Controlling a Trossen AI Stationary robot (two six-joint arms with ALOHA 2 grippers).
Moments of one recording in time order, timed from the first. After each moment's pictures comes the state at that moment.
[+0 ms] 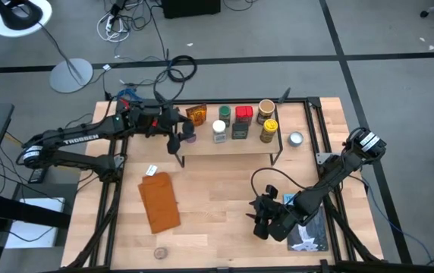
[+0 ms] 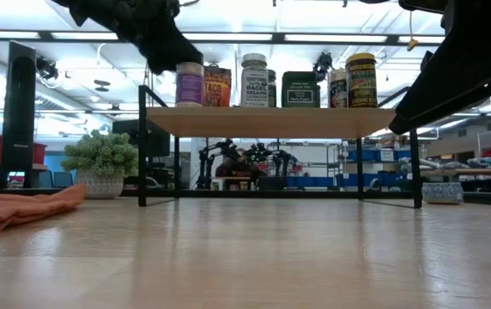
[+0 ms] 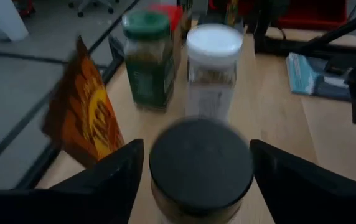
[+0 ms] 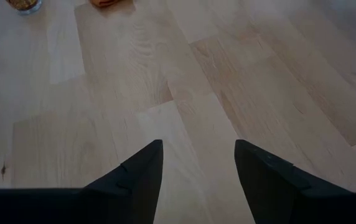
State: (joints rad) left arm 0.36 1.07 0.86 -0.22 0.13 0.06; right arm 0.71 1.65 0.94 -0.28 0.66 0.92
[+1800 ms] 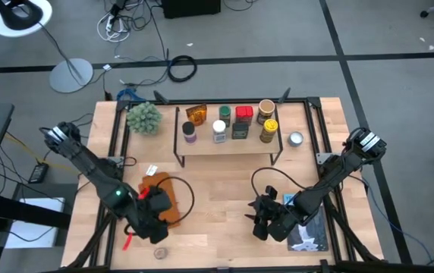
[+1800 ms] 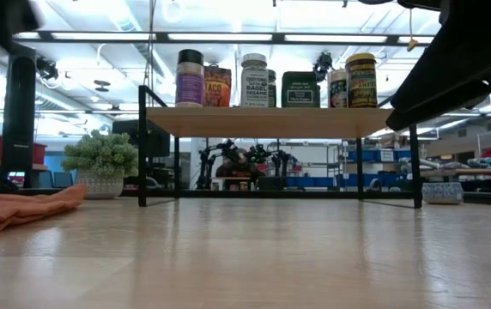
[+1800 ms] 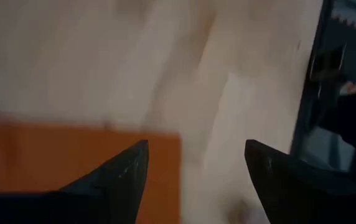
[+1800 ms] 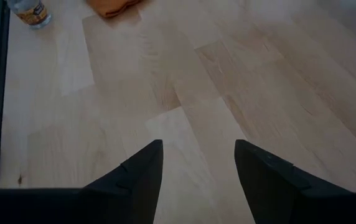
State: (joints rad) left arm -0.75 1.38 1.08 -0.78 -0.35 -1.08; right arm 0.71 1.65 0.94 -0.25 0.66 0.94
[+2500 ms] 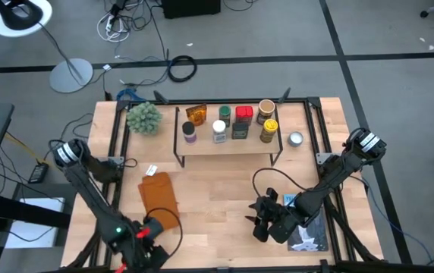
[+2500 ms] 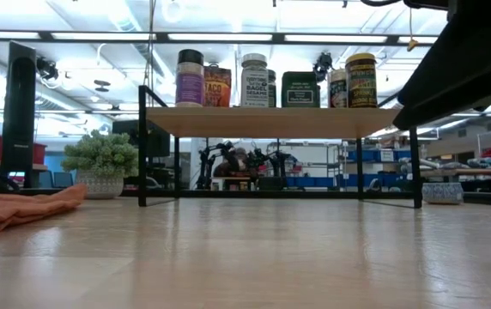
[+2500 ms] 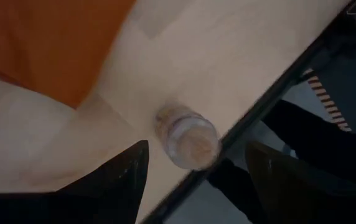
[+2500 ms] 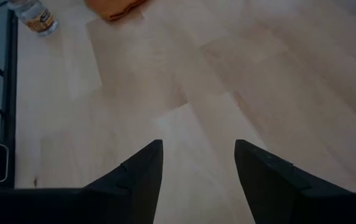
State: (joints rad) left arm -0.97 1.64 1.16 -0.72 -0.17 -1.80; right arm 0.73 1.65 0.94 -0.24 0.66 1.00
